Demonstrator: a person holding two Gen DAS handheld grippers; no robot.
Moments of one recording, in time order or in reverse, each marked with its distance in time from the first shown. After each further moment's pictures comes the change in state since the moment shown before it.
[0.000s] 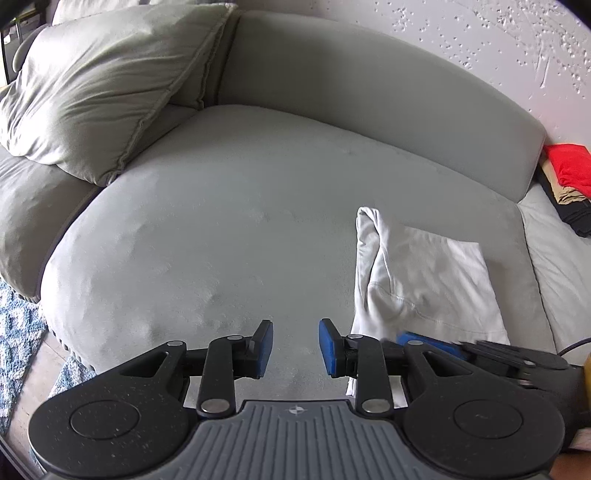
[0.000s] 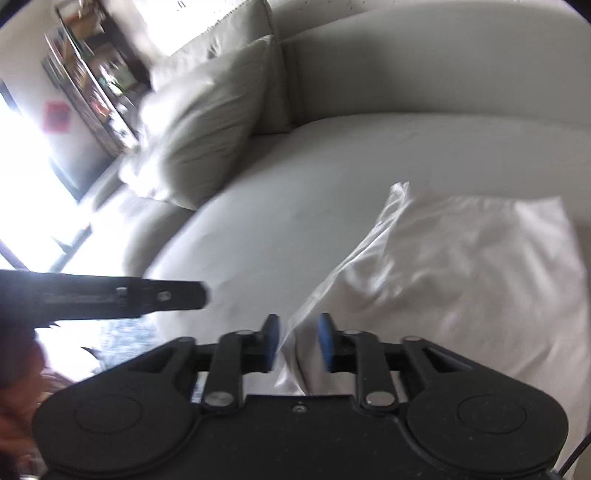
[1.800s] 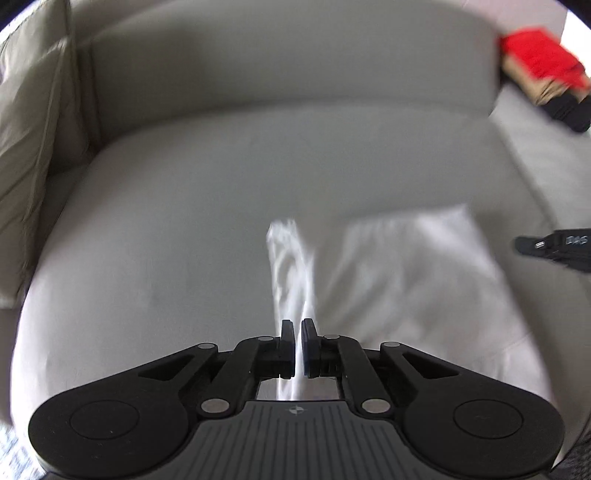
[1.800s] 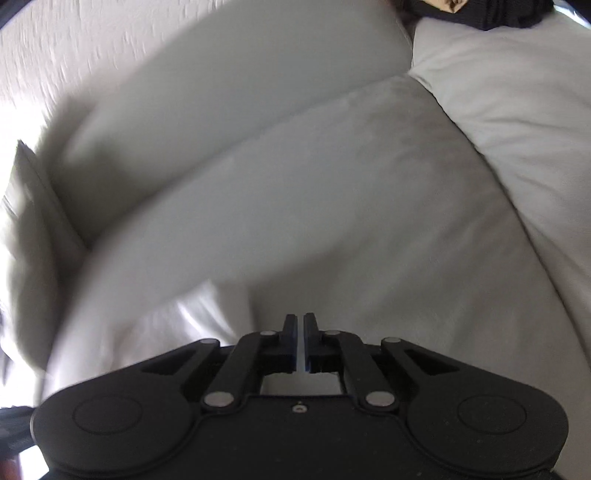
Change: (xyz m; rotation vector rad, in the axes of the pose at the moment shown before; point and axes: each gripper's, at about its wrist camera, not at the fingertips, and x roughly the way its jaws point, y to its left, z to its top) left arm 0.106 -0.086 0.077 0.362 0.079 -0.084; right arm -0.048 -0.212 0.035 0.509 -0.219 -0.299
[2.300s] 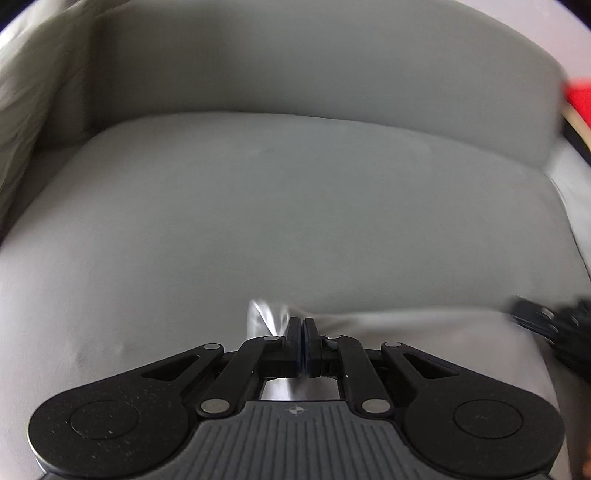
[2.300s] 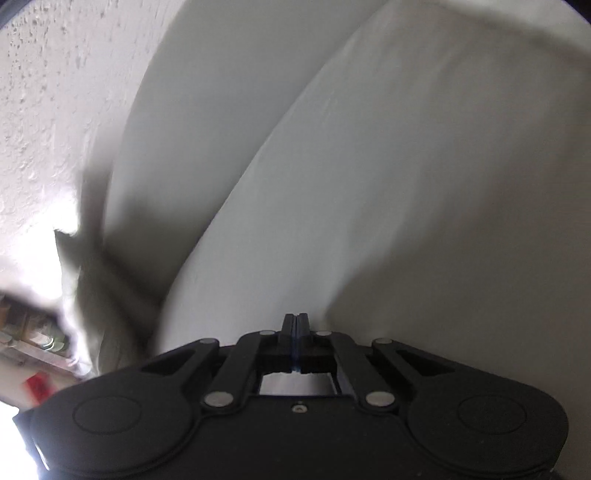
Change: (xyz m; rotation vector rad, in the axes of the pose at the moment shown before) left arm 0.101 0.016 0.021 -0.246 -0.052 0.096; right arm 0.081 -0.027 -0.005 0.221 -0.045 0.116
